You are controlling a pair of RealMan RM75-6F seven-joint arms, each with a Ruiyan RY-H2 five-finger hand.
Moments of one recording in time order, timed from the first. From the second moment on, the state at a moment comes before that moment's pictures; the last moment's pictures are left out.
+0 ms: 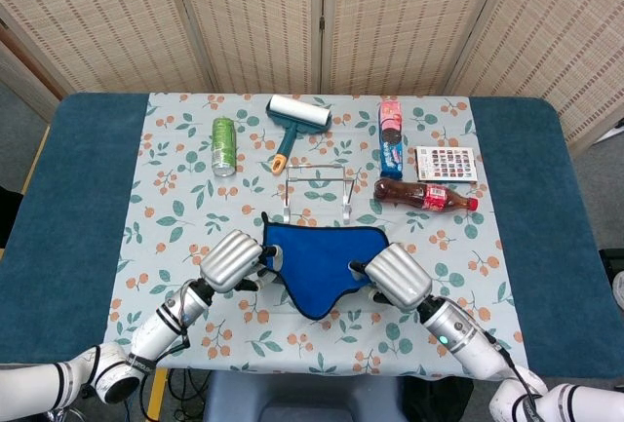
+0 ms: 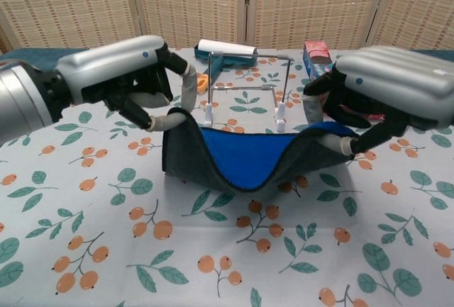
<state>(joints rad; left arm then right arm) -0.73 -1.48 -0.16 -1.60 1.53 1.03 -0.03 0.55 -1.40 0.07 -1.64 -1.68 1.15 -0.21</state>
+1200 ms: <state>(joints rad) -0.93 -1.43 -0.40 -1.59 1.14 0.93 0.08 0.62 -1.30 0.24 -1.64 -1.46 1.16 -0.21</state>
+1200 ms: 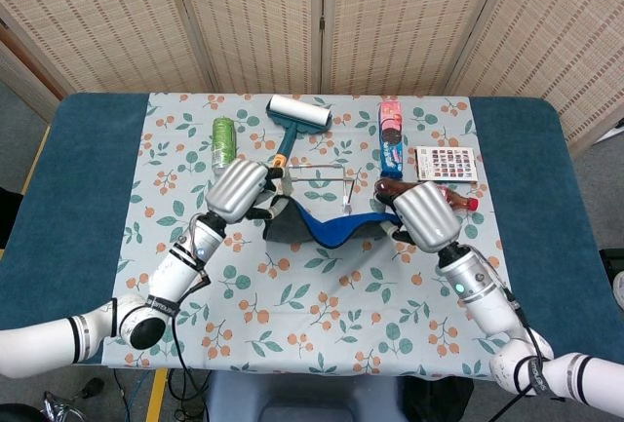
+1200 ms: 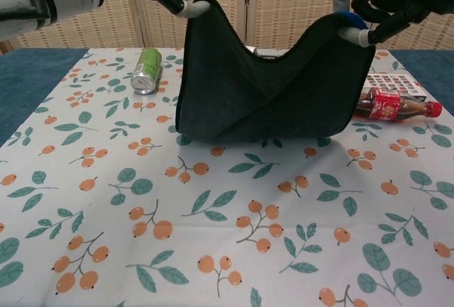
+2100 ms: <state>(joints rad) -1.08 -1.50 -0.47 -1.22 0.82 0.85 0.18 0.83 -1.41 0.37 -1.40 -1.23 1.00 -0.27</state>
